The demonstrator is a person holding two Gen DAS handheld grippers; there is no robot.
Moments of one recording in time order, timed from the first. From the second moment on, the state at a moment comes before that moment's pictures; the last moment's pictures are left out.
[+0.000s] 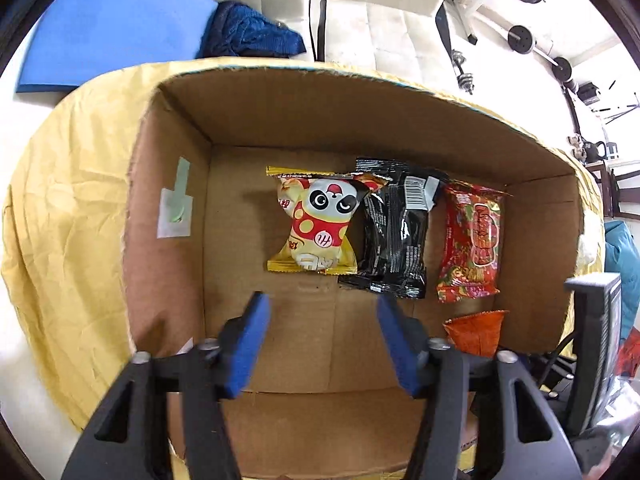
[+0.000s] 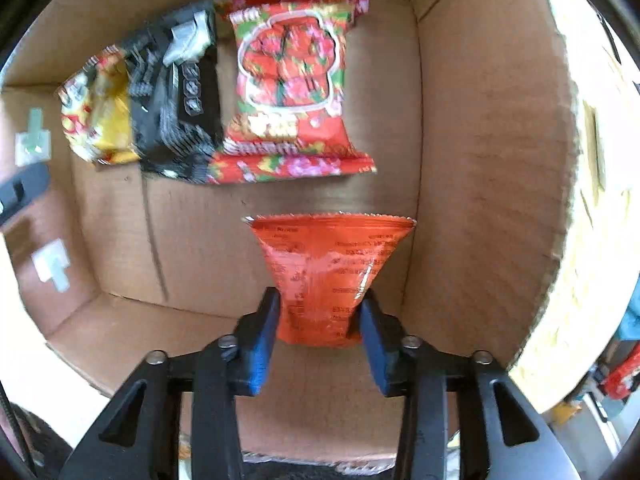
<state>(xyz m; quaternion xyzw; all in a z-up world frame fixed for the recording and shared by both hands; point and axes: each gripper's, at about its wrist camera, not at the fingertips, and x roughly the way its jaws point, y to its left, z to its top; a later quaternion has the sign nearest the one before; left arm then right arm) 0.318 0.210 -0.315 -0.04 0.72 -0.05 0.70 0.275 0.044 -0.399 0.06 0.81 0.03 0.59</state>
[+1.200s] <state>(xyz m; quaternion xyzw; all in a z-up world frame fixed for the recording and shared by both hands) 0.179 0.190 -0.146 -0.02 0.55 0.01 0.84 0.168 0.003 -0.192 0.04 0.63 0.08 0.77</state>
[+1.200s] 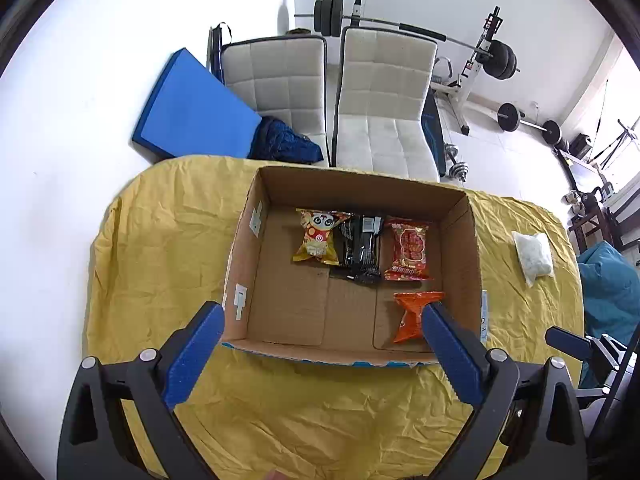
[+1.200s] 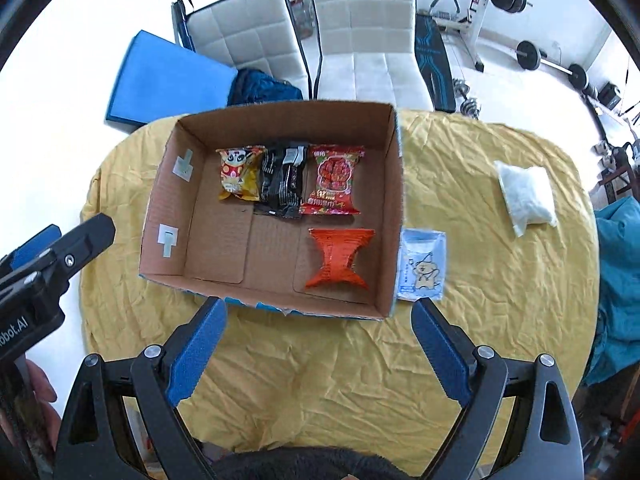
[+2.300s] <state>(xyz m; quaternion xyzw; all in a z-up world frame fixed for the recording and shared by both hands) 0.265 -0.113 -0.347 0.21 0.71 -0.01 0.67 0.154 -0.396 -0.341 0.18 0.68 -0.14 0.69</state>
